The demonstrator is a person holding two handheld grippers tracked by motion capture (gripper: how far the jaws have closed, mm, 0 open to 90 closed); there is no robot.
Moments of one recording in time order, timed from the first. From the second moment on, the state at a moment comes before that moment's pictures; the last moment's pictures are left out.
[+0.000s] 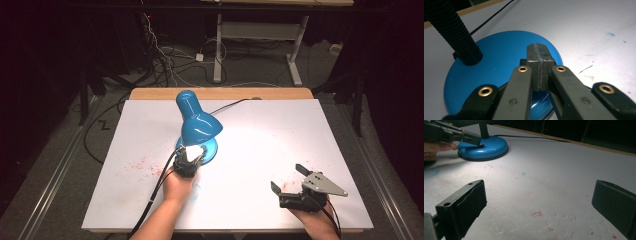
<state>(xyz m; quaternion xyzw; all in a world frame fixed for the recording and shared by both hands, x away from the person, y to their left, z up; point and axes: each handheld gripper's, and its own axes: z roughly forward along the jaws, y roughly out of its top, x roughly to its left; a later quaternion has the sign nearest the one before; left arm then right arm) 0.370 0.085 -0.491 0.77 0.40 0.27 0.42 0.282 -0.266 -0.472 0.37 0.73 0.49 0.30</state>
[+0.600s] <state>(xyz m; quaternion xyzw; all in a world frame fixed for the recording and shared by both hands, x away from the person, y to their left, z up) 0.373 0.083 -0.491 0.77 0.41 0.27 0.40 0.281 -0.265 -0.472 0.37 0.73 0.49 0.30</state>
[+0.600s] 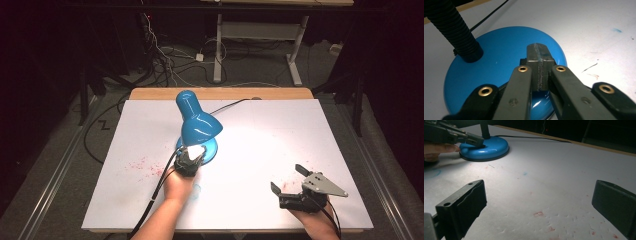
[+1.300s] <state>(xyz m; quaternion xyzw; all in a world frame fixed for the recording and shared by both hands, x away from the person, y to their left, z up) 0.372 0.082 -0.492 0.77 0.41 0.28 0.40 0.280 -0.263 -0.472 0.37 0.73 0.49 0.30</state>
